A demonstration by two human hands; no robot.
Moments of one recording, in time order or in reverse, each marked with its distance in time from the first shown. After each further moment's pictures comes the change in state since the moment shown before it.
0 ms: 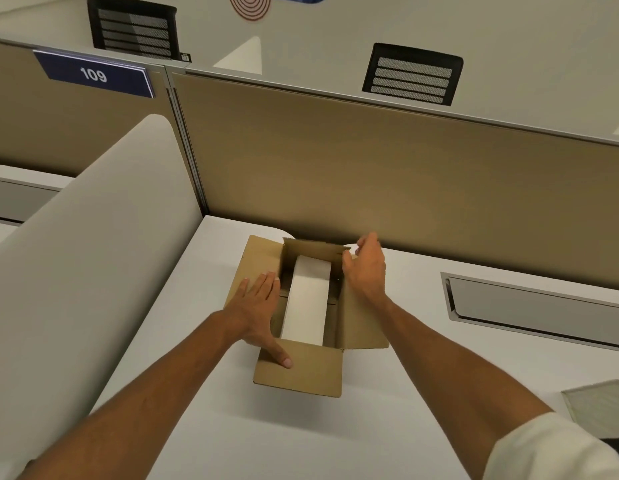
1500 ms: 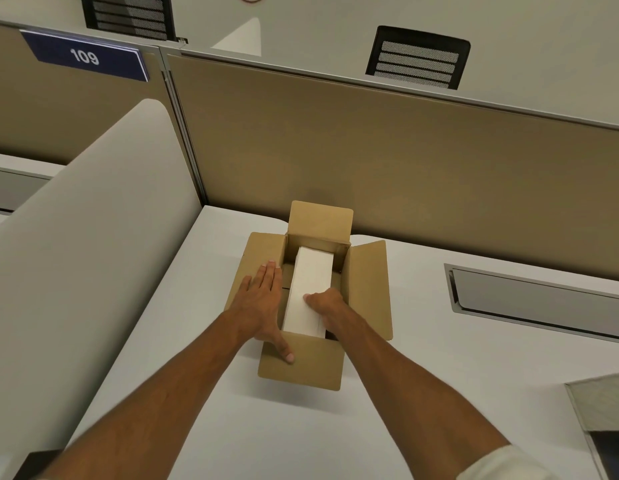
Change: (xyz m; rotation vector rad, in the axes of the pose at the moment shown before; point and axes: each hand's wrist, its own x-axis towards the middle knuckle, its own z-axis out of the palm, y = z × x) left_hand 0.009 0.010 0.011 -0.074 0.075 -0.071; right_hand -0.056 0.002 0.066 0.180 -0.509 0.747
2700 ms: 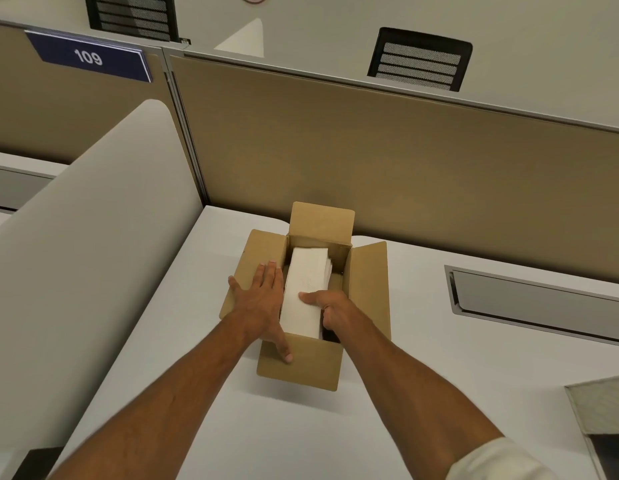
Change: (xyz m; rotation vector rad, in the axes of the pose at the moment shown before) left_hand -0.002 0.009 -0.008 0.091 -0.076 -0.102; right_hand -0.007 -0.005 -0.005 0.306 -0.113 0.125
